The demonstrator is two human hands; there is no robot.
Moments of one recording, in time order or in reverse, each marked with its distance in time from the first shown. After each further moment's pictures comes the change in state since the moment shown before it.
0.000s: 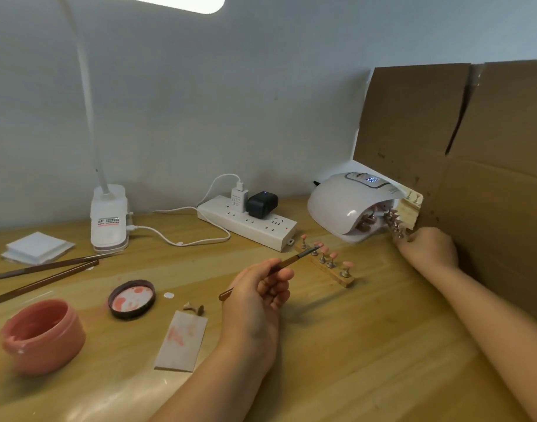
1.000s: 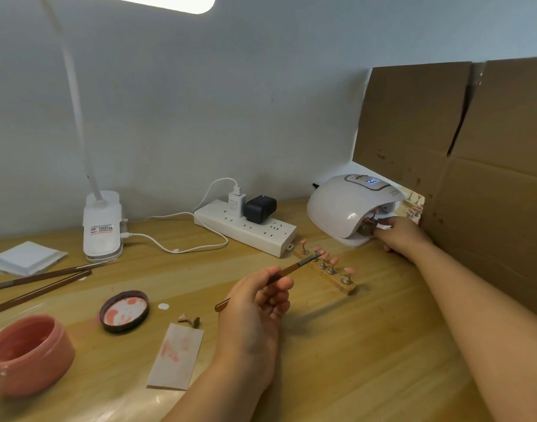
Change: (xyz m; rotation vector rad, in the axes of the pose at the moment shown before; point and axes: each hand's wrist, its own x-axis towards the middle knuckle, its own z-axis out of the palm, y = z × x) left_hand -0.002 0.002 0.002 0.002 0.002 -0.003; right_hand 0.045 -0.026 0.022 0.287 -0.247 -0.038
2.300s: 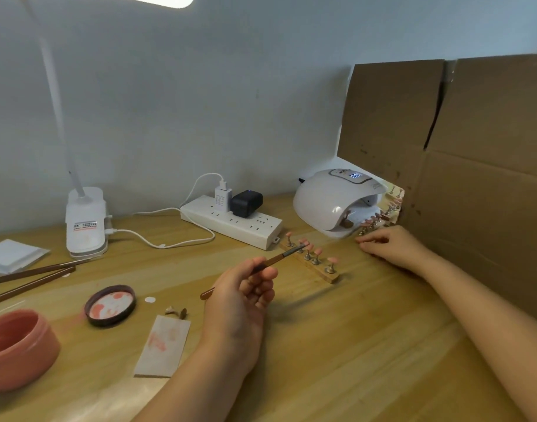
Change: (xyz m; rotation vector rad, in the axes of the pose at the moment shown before) left_hand 0.005 -0.001 -0.002 0.014 -0.010 -0.022; right_hand -0.066 0.007 -0.021 0.022 -0.178 -0.223
